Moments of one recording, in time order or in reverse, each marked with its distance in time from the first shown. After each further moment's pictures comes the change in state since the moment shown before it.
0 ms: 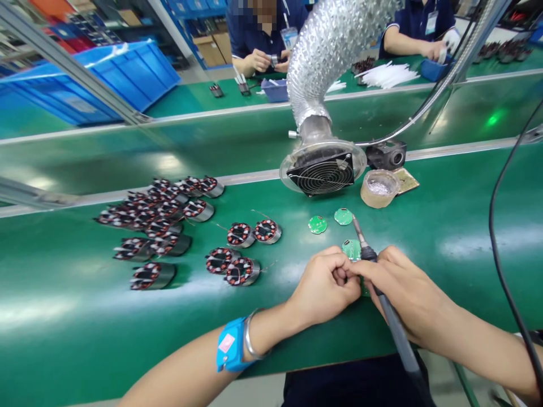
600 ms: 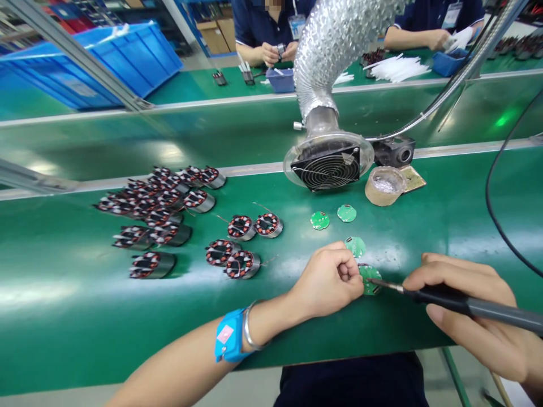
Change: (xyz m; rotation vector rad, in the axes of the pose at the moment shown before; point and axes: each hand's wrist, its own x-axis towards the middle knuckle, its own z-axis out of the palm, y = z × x) left_hand 0.004 0.003 -0.004 0.049 -0.069 -0.058; right_hand -0.020 0.012 -0.053 0.198 0.049 0.126
